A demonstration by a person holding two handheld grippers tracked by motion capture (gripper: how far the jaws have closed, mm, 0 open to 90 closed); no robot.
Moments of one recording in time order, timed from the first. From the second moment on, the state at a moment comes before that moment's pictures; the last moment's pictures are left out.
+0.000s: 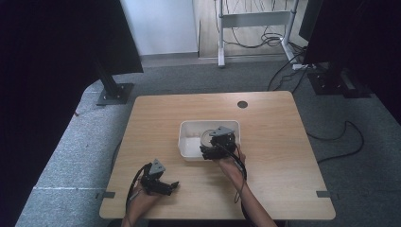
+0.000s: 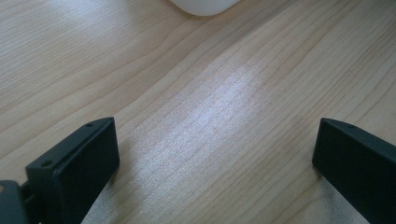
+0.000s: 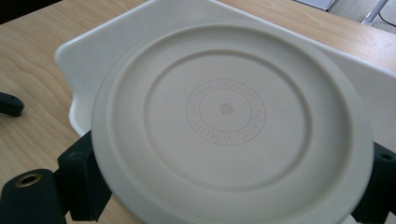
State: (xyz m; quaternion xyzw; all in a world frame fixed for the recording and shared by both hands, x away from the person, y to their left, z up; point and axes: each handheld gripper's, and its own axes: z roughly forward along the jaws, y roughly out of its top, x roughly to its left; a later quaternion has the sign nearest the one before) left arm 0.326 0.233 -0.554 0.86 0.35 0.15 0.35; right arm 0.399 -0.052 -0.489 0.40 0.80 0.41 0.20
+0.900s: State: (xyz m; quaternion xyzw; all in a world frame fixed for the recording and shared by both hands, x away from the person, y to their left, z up) left arm 0.326 0.233 -0.554 0.86 0.35 0.15 0.35; right arm 0.417 -0.042 -0.520 0.41 0.80 0.39 0.19
